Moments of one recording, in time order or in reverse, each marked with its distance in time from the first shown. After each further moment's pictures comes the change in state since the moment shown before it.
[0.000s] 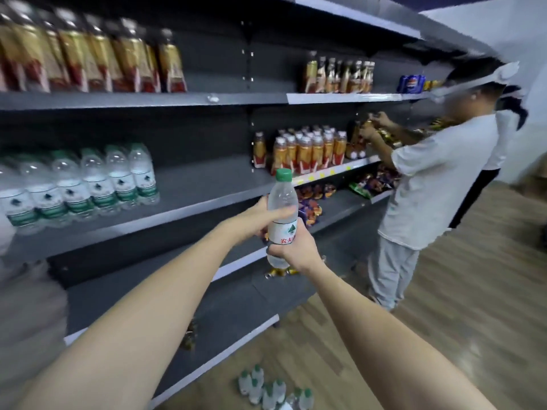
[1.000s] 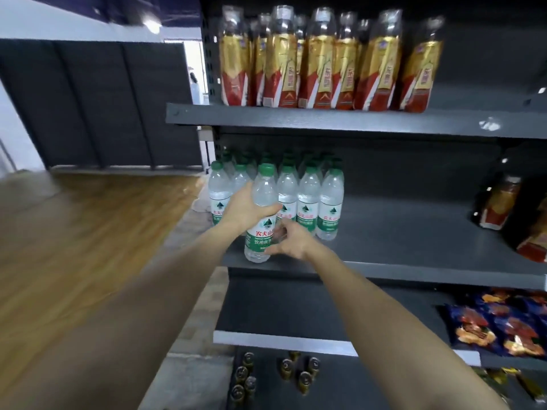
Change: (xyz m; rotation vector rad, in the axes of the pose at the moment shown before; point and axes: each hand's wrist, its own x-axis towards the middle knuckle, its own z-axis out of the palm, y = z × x) left_hand -0.068 -0.155 -0.410 0.366 1.084 -0.256; right_hand 0.197 -0.185 0.413 -0.192 -0.865 -0.390
